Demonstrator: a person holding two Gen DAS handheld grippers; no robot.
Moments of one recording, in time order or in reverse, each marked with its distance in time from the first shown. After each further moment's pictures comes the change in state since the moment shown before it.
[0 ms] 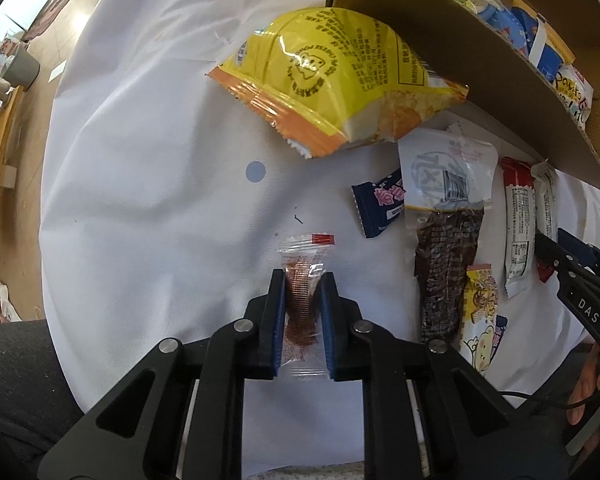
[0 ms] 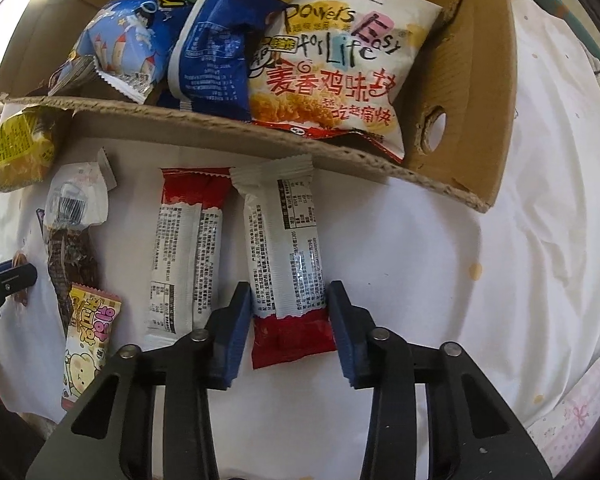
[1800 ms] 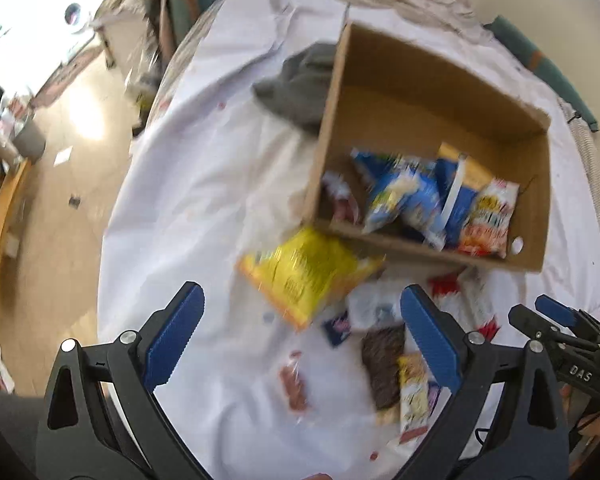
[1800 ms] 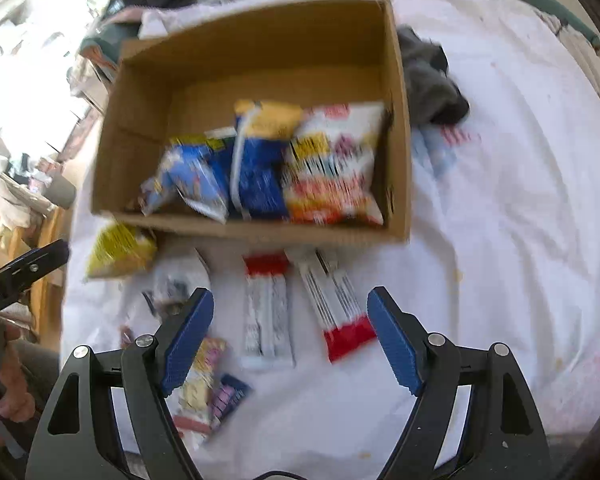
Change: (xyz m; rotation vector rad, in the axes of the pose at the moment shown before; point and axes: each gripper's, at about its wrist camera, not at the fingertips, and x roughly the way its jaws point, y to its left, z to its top) left arm -0.114 0.012 0.019 0.051 -0.369 -0.064; right arm -0.093 -0.038 -0.006 0.202 -0.237 0.193
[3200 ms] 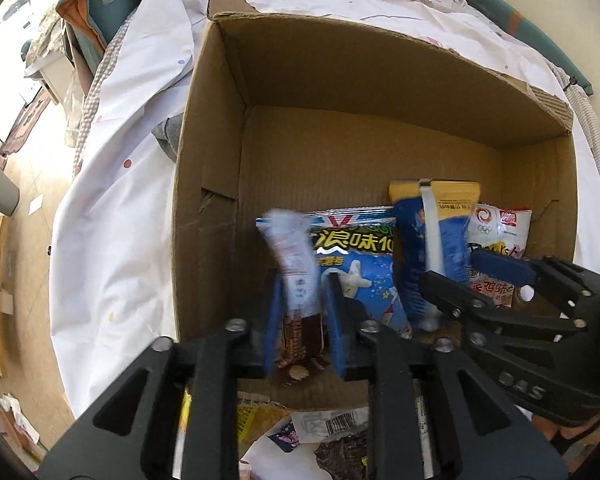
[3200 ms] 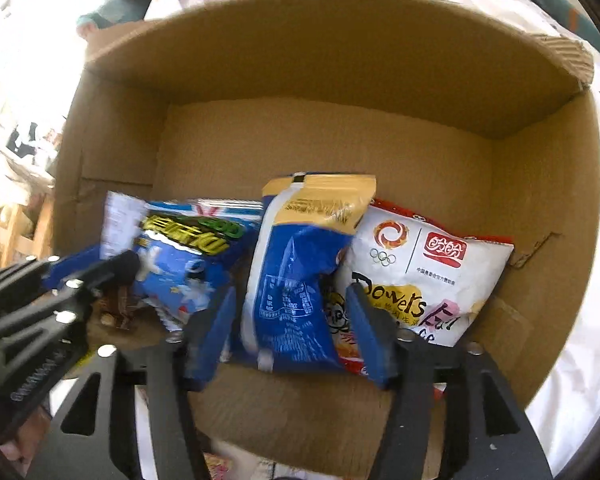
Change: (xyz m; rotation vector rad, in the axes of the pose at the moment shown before) left arm 0.076 -0.073 0.083 0.162 0.020 -0.011; right arm 0.081 0.042 0.108 -0.126 0.035 0.061
